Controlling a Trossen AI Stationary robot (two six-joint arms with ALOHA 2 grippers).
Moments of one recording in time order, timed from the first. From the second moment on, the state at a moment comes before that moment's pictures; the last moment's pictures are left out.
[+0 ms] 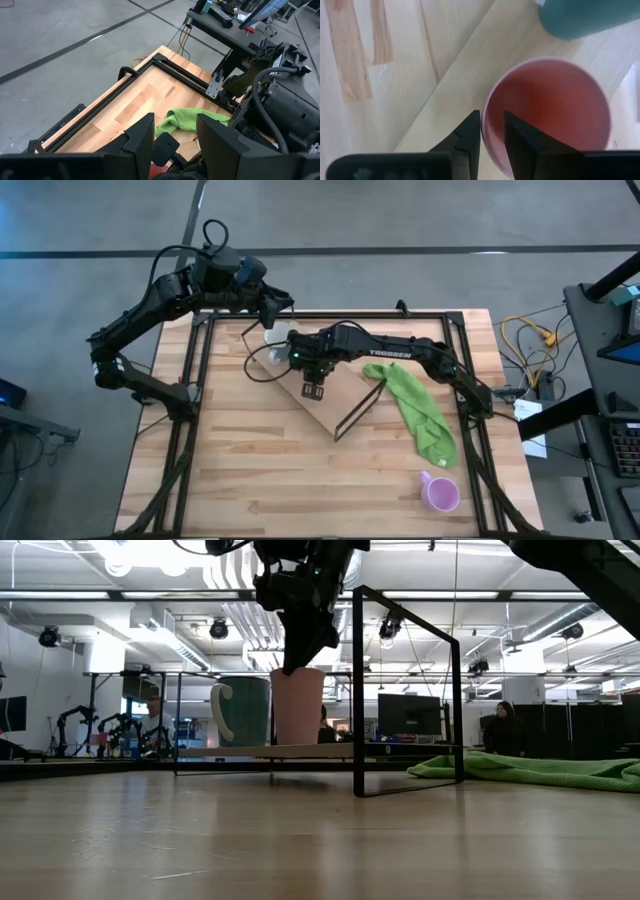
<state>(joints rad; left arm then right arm) 0.44 1.33 1.76 -0.83 0.08 -0.30 -0.11 2.25 2.25 -1.19 0.03 0.05</state>
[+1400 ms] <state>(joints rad) 0.36 1.34 1.75 -0.86 0.26 -0.23 0.32 2.00 2.24 -1.57 -0.06 1.11</state>
